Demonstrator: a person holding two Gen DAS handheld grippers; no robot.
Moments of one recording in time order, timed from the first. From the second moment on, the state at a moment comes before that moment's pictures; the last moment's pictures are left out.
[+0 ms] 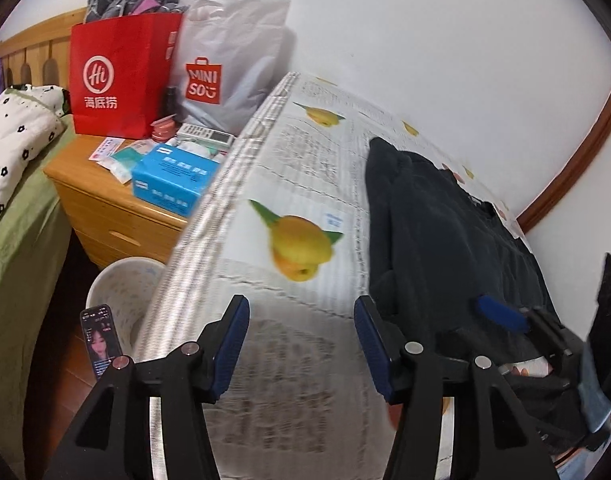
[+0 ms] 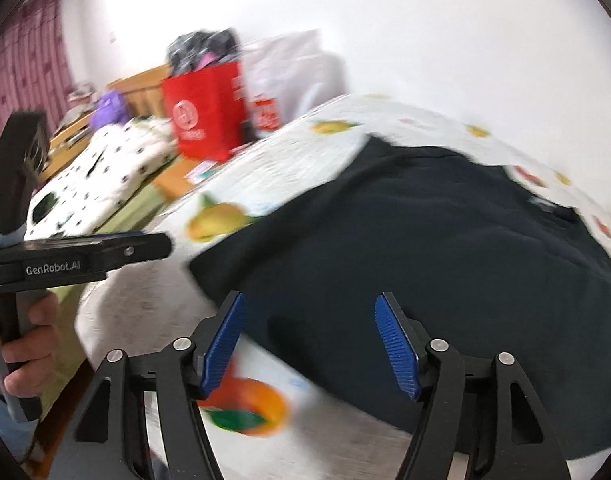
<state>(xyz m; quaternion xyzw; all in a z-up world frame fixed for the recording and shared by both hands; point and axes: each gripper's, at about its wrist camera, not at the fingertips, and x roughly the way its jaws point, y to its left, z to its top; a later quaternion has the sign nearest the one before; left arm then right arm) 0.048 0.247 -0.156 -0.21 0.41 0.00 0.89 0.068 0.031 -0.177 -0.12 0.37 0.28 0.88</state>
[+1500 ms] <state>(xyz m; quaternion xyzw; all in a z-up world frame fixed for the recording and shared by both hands) 0.095 -0.009 -0.168 -0.05 0.45 -0.25 0.86 0.098 -0.267 -0.191 0.21 0.34 0.08 0.91</state>
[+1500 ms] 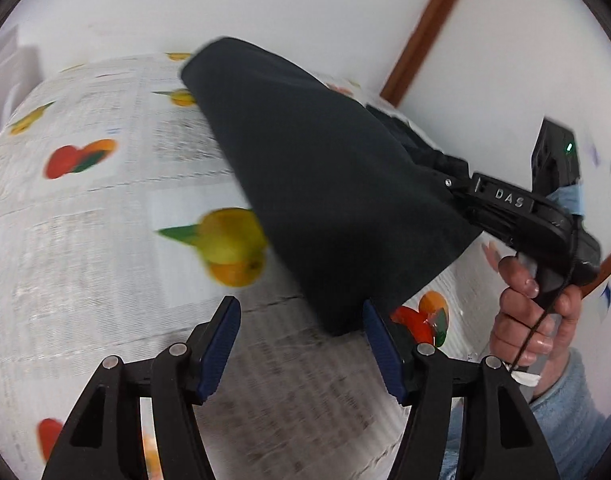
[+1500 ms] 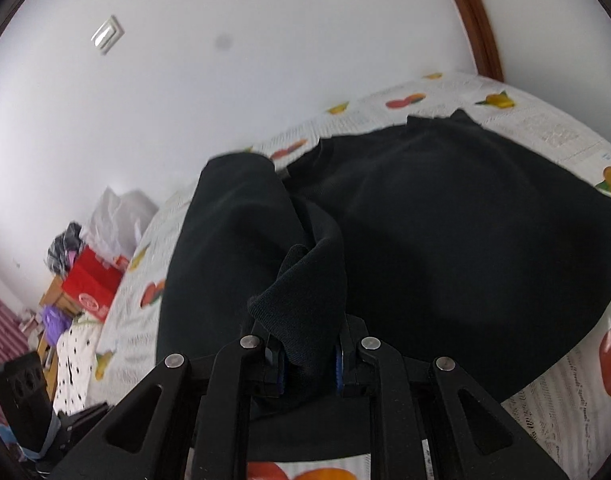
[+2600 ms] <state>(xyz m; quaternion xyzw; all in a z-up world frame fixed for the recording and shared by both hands) 0.110 -0.086 -0.171 0.07 0.43 -0.16 0.89 0.090 -0.333 -0.168 0.17 0.25 0.10 0.95</state>
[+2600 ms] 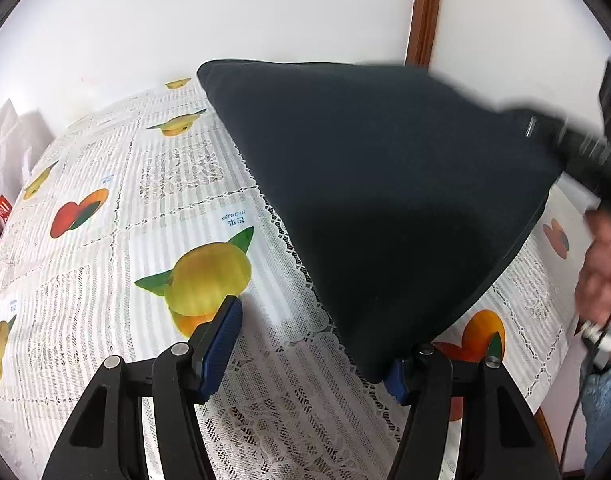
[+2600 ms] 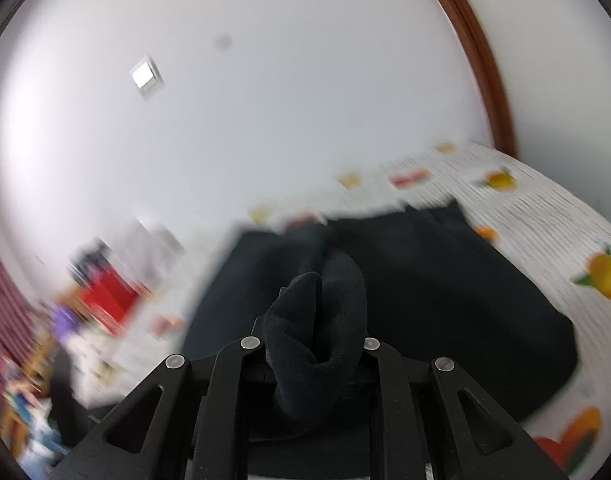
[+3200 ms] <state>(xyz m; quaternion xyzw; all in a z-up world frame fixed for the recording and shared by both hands) 0.111 -0.045 -0.157 0.01 0.41 -0.16 0.90 0.145 -0.278 -0.193 0.09 0.37 0.06 0.92</state>
